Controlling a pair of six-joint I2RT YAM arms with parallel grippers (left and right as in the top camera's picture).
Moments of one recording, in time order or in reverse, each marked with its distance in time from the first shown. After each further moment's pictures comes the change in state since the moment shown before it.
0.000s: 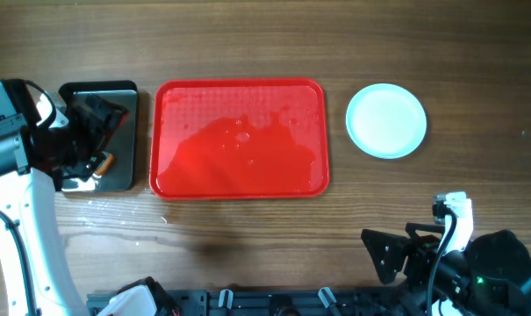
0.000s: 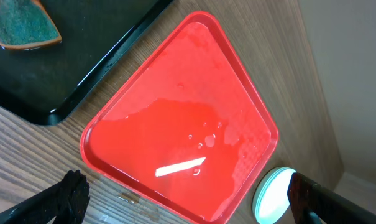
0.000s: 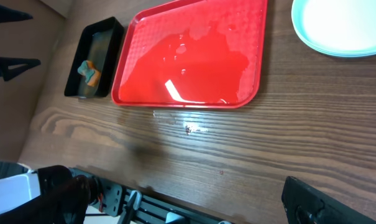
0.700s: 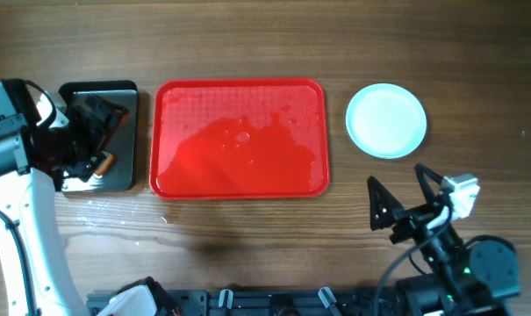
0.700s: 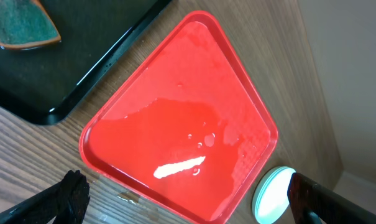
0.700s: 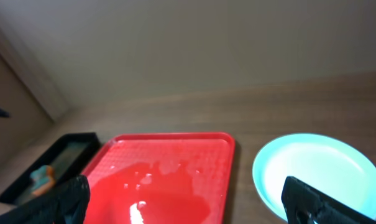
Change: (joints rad) left arm 0.000 0.000 0.000 -0.001 0.003 0.000; right arm -0.447 -0.336 -0.604 0.830 -0.135 -0.369
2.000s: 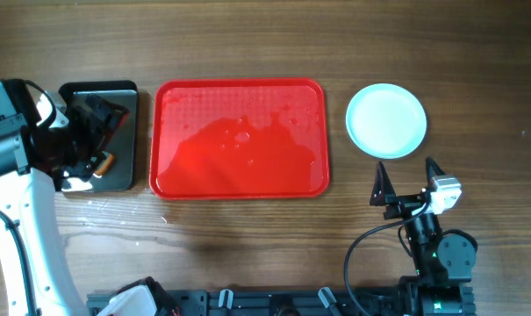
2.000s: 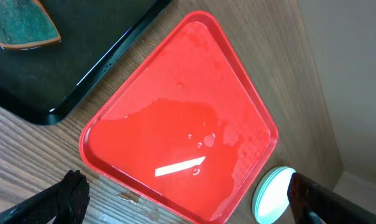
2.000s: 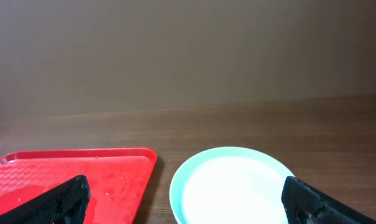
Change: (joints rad) left arm 0.000 0.000 0.000 0.000 0.000 0.000; right arm -0.198 -0.153 -0.503 0.475 0.043 -0.160
